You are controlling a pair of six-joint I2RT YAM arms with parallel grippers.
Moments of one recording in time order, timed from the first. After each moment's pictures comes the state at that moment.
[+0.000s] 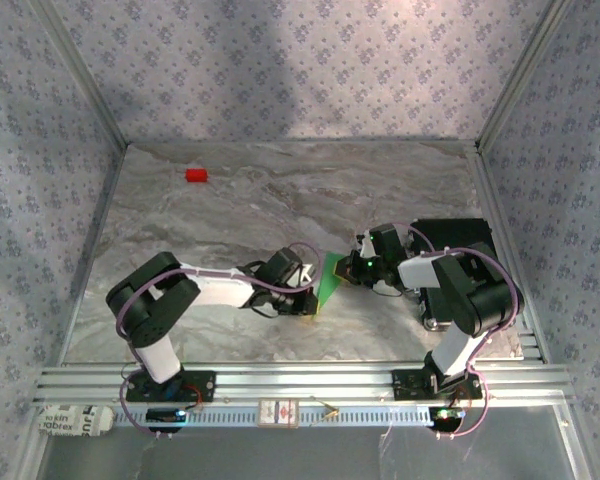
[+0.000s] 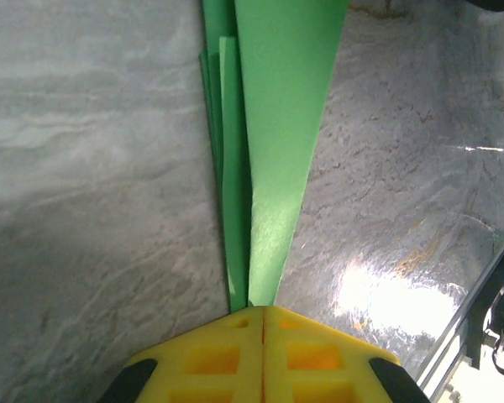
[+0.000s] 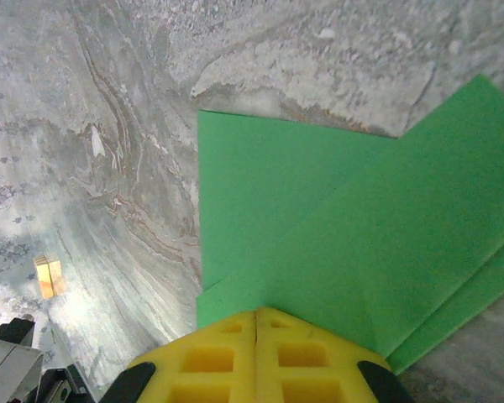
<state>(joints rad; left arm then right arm) -0.91 1.72 0.74 0.01 0.45 -0.79 0.37 1.68 0.59 0.22 -0.59 0.79</state>
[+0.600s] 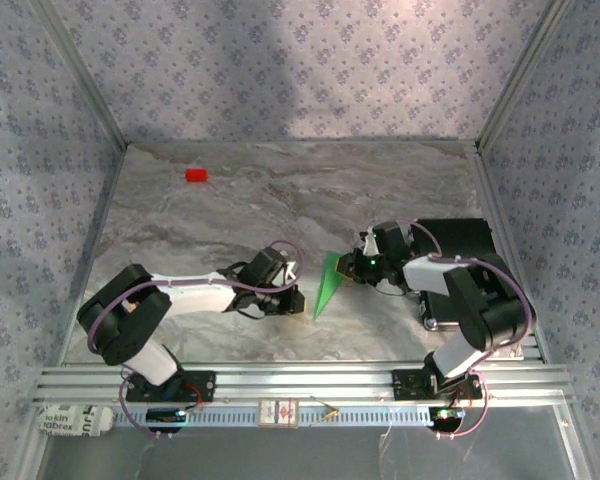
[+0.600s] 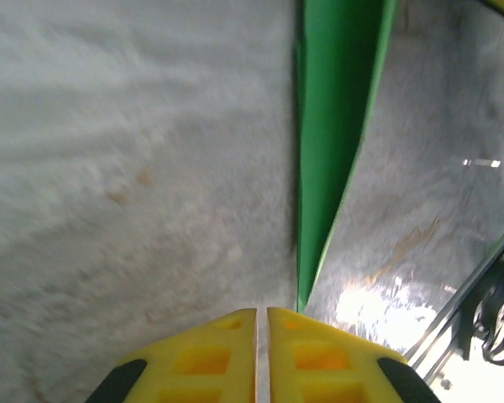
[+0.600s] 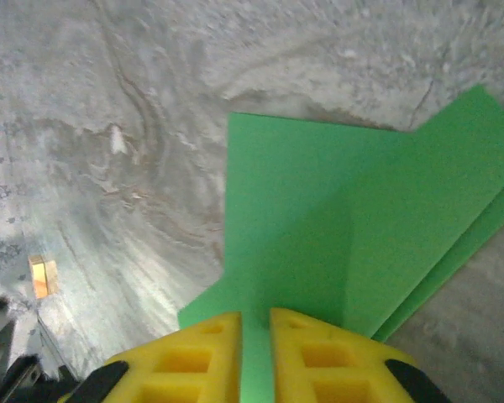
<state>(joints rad) -0.83 1.56 0.66 -0.03 0.42 -0.83 0.37 1.55 0.59 0.11 -0.55 0.76</state>
